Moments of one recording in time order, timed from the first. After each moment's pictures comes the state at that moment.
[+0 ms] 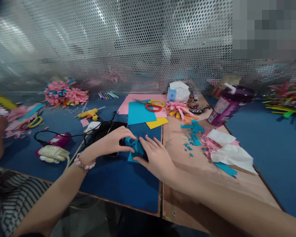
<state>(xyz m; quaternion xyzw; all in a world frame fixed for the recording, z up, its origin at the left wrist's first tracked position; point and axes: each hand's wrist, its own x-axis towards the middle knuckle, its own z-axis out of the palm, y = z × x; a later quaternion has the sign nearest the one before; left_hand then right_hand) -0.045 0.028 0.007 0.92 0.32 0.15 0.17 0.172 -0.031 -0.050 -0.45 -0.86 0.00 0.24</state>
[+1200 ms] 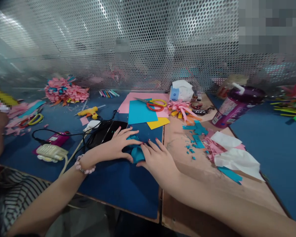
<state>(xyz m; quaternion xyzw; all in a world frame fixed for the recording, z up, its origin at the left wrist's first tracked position) -0.042 0.024 -0.012 0.92 0.36 0.04 0.15 0.178 -0.036 -0.041 -0.41 -0.88 -0.09 0.20</state>
